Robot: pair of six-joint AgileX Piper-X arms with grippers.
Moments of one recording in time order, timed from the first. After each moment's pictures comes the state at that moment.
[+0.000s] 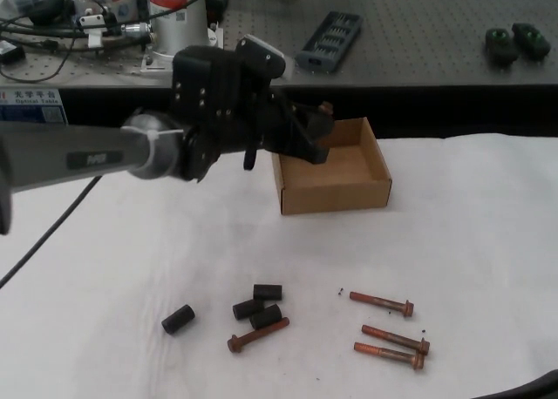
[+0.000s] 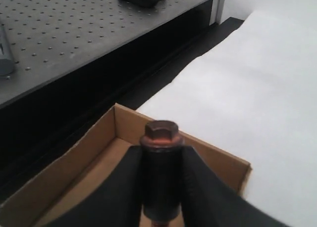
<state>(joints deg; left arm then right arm) -24.2 125.3 -87.8 -14.9 30.9 6.6 36.1 29.3 -18.0 26.6 -40.8 18.9</state>
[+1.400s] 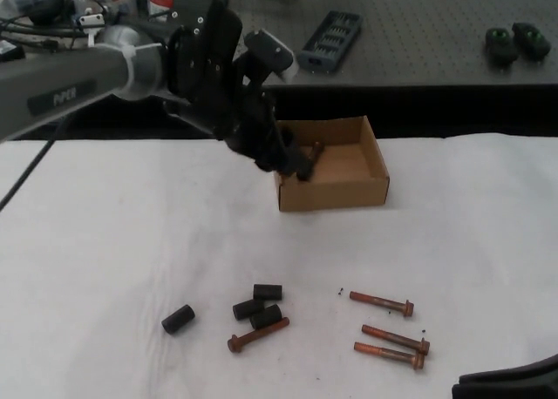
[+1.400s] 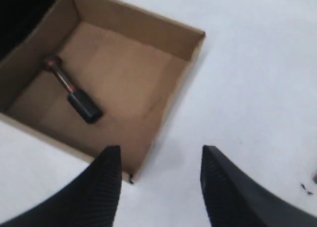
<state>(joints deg) -23.0 121.0 -100.0 36.9 28.2 28.6 36.1 30.9 -18.0 26.5 -30.6 17.3</state>
